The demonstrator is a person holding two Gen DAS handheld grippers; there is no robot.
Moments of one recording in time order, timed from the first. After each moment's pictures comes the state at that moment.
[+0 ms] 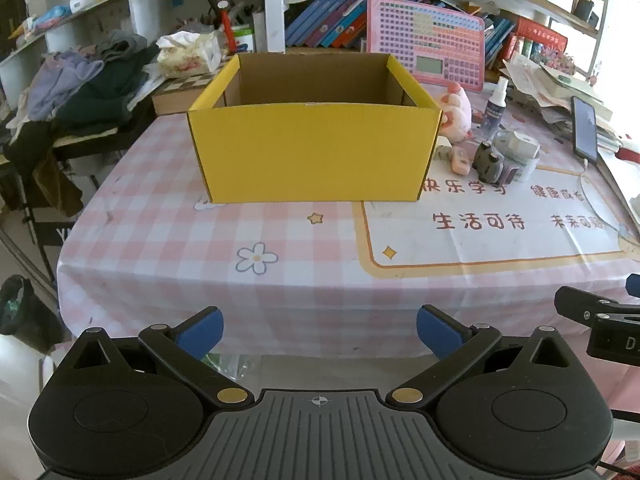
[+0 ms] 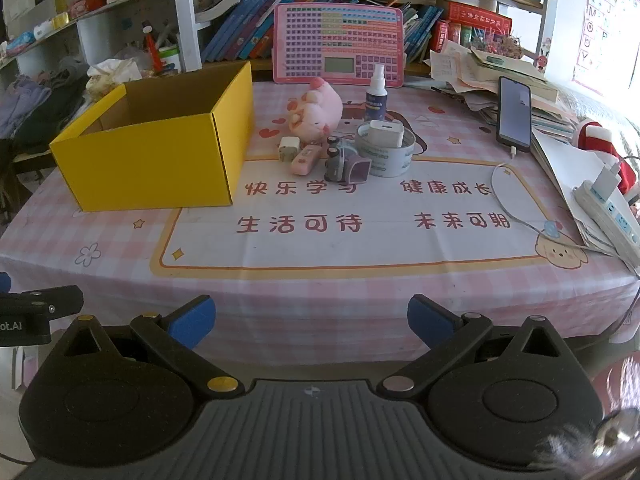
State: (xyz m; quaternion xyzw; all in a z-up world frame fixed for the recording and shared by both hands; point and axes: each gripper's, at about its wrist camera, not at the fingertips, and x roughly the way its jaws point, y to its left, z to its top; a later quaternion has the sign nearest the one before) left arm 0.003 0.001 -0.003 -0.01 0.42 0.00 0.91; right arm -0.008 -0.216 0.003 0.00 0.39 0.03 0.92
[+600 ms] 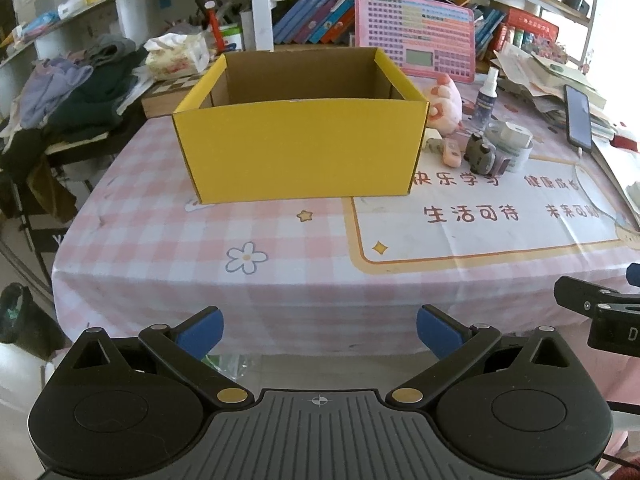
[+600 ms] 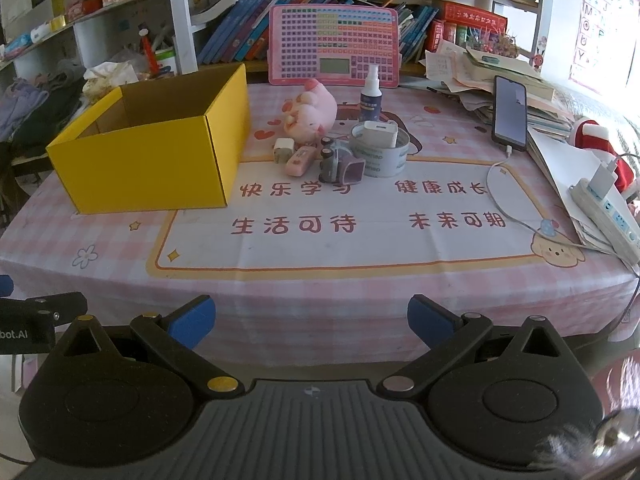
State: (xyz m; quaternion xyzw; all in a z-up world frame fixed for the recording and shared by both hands) left arm 0.005 -0.008 -0.004 0.00 0.43 0.00 0.90; right arm -0.009 -0.219 0.003 0.00 0.39 0.03 0.92
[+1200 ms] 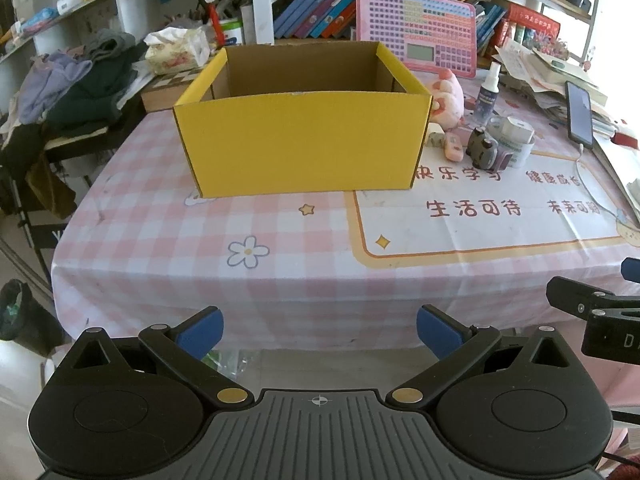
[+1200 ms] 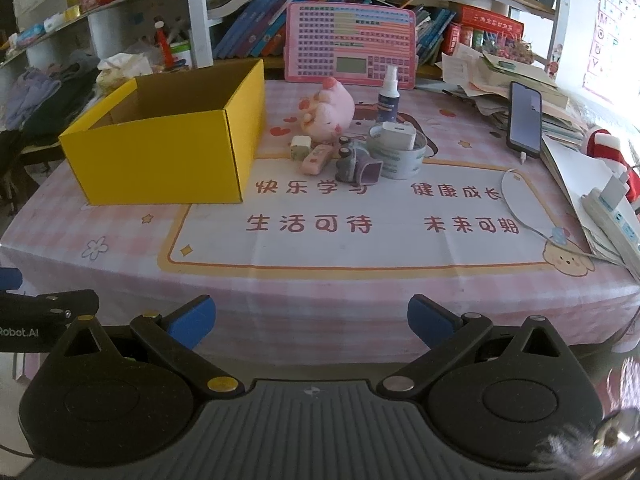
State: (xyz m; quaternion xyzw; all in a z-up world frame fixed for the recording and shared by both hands) left arm 0.005 -0.003 -0.006 0.00 0.43 0.00 0.90; right arm -0.007 -0.210 0.002 -0.01 0.39 0.05 0.92
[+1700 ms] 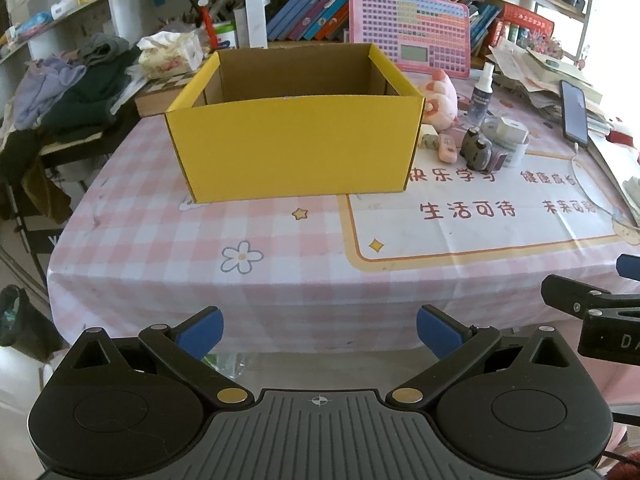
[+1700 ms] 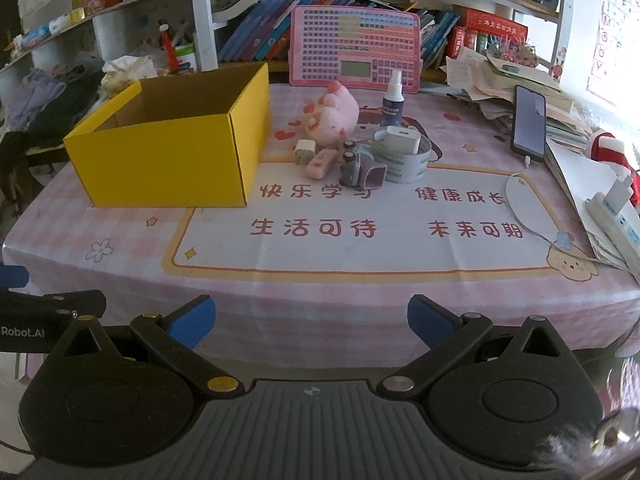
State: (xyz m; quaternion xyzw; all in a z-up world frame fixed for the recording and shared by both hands) left arm 0.007 -0.006 -0.004 0.01 0.43 -0.01 0.90; right arm -0.007 -0.211 0.003 -0.01 0.38 0.05 0.92
